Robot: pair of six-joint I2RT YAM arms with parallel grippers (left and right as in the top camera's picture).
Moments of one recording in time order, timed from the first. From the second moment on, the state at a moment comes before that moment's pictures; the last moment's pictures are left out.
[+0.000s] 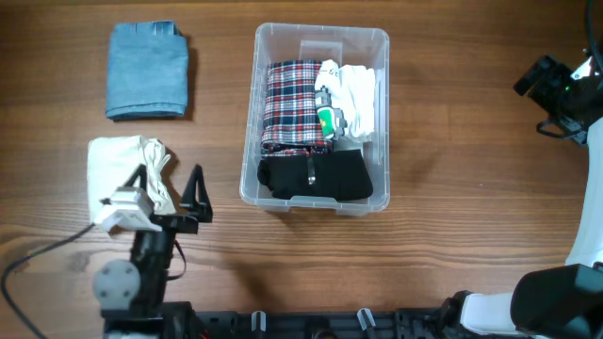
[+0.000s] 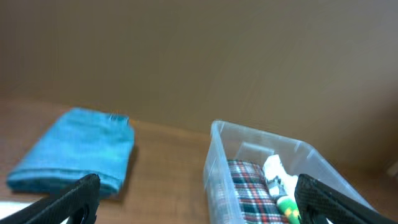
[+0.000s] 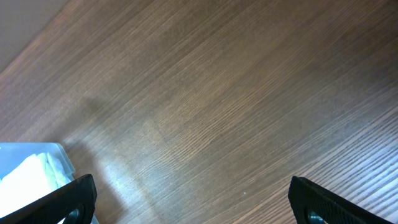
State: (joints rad) left arm 0.01 0.18 0.29 -0.09 0.12 -0.29; right arm -0.36 1.58 1.59 -1.05 0.00 0.36
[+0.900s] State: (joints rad) left arm 0.47 1.59 1.65 -1.33 0.05 -0.11; right arm -0.36 1.58 1.59 -1.05 0.00 0.36
